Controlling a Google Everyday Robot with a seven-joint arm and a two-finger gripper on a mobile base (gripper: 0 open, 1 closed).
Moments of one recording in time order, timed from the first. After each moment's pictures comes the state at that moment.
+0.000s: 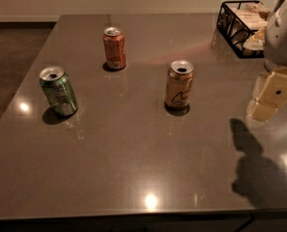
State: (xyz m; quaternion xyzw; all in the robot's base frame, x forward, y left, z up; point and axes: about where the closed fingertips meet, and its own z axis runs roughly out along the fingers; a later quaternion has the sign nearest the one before) arm 0.438 -0.216 0.978 -0.60 0.78 -0.04 0.16
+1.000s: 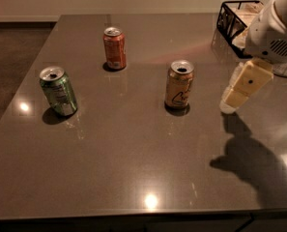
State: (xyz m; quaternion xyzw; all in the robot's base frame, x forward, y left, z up) arm 0.478 -0.201 0.967 -0.55 0.81 0.01 0.21
